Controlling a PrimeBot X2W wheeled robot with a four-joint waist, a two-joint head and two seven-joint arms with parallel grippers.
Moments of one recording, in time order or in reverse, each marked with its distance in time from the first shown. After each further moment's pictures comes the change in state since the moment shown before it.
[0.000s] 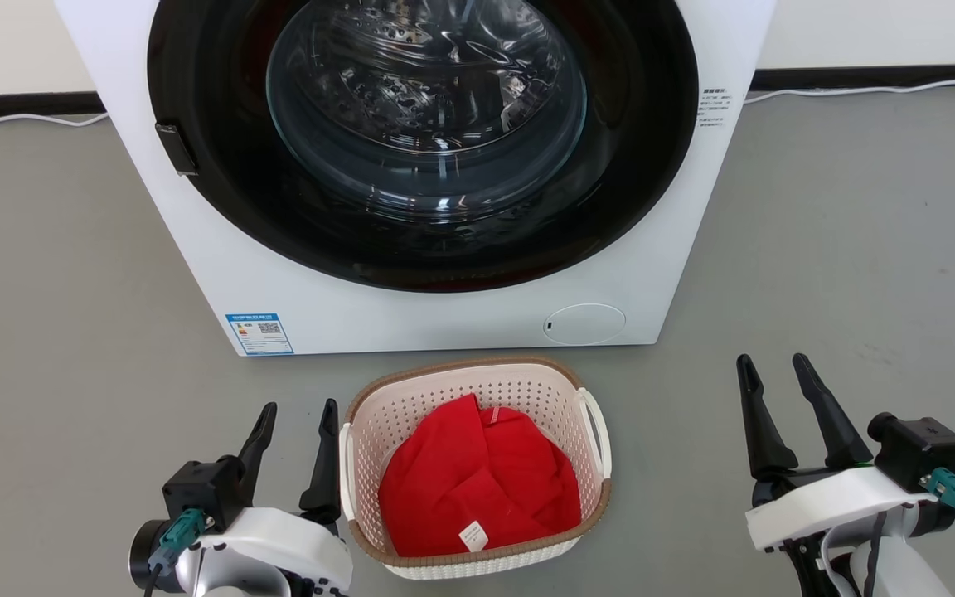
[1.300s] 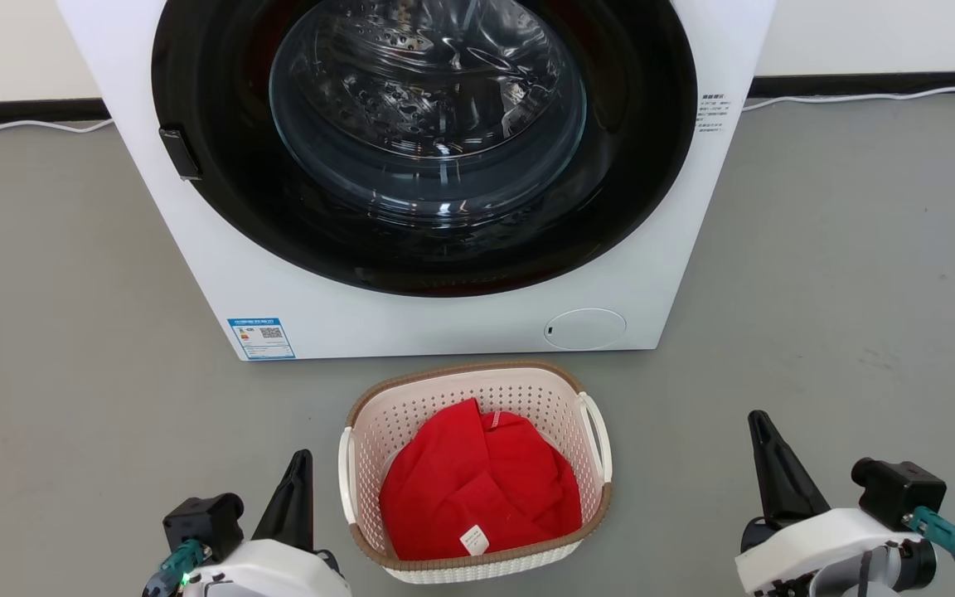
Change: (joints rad) left arm 0.042 -0.007 -0.003 0.068 -0.073 -0.001 0.020; right arm 0.057 0.025 0.013 0.064 0.049 -0.001 0.014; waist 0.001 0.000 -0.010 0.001
